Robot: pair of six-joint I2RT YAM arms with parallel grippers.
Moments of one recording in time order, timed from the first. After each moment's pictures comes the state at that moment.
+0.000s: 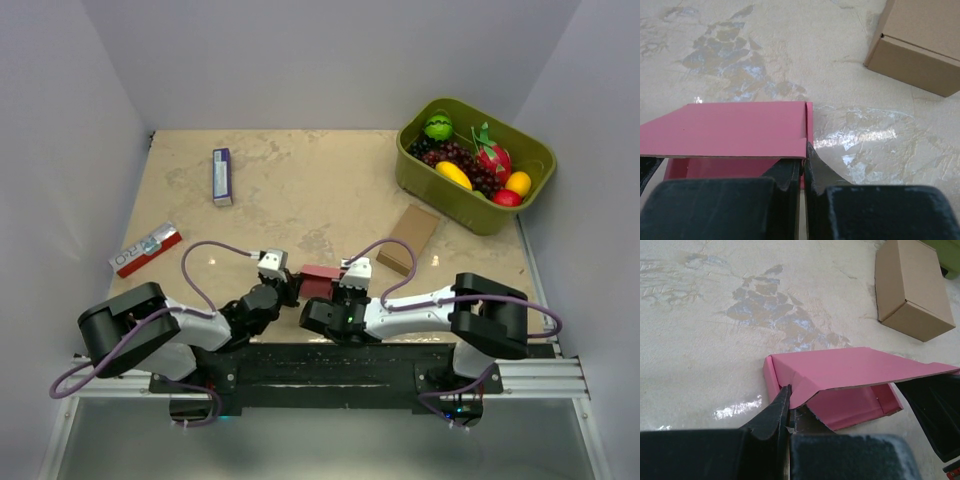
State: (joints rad) left arm -0.99 1.40 0.19 0.91 -0.46 -0.51; right arm 1.31 1.64 0.83 -0.38 1.17 1.26
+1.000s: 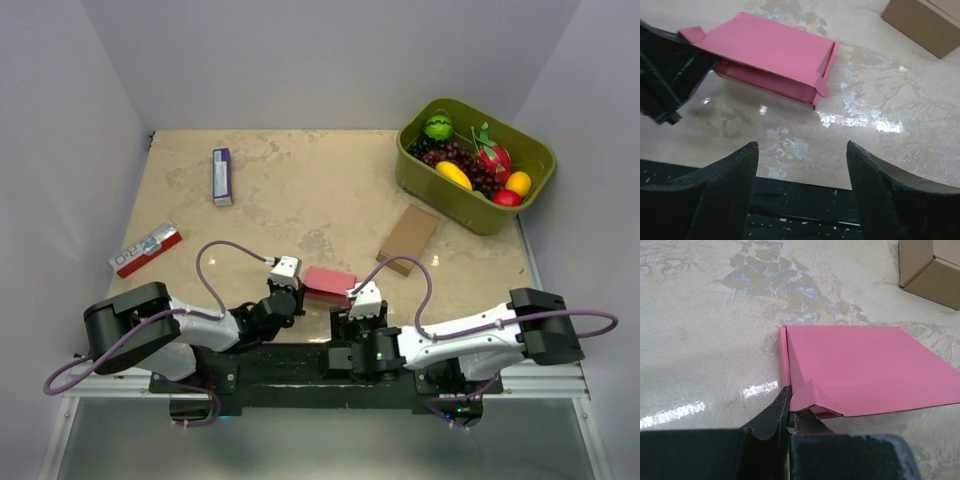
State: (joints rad) left arm -1.11 1.42 0.28 0.67 -0.64 -0.54; right arm 1.61 1.40 0.81 -0.78 1.07 1.41
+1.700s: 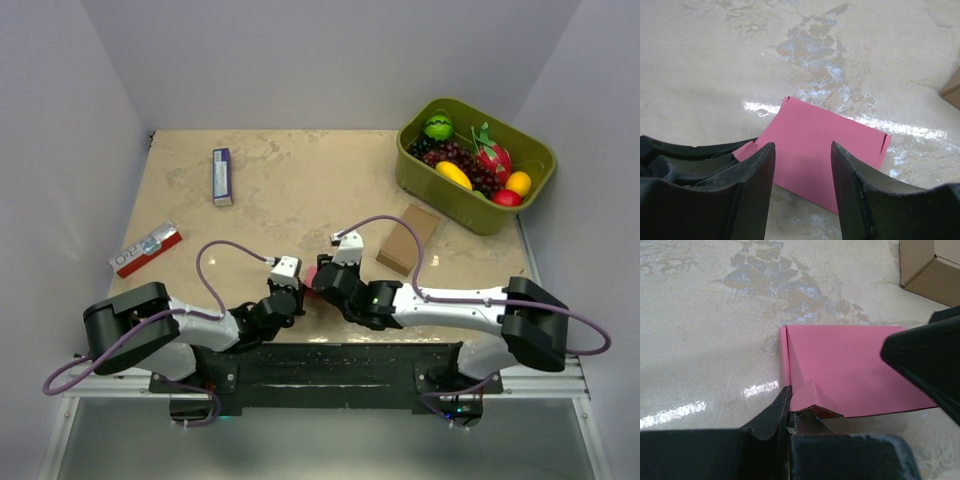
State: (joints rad) left arm -1.11 1.42 0.28 0.66 -0.64 -0.54; right arm 1.21 1.40 0.83 -0.16 0.78 0.80
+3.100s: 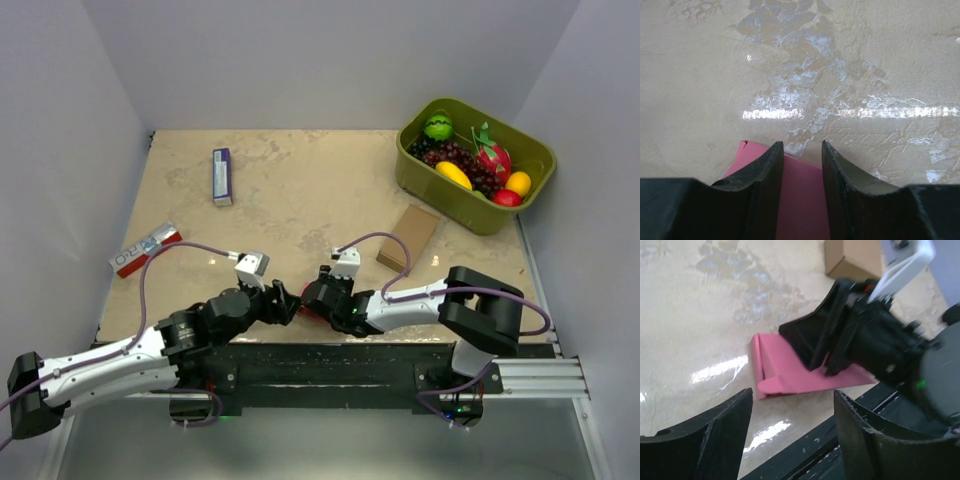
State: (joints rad) left arm -1.11 0.60 0.33 -0.16 -0.38 -0.67; right arm 1.21 1.67 0.75 0.06 0.82 1.02
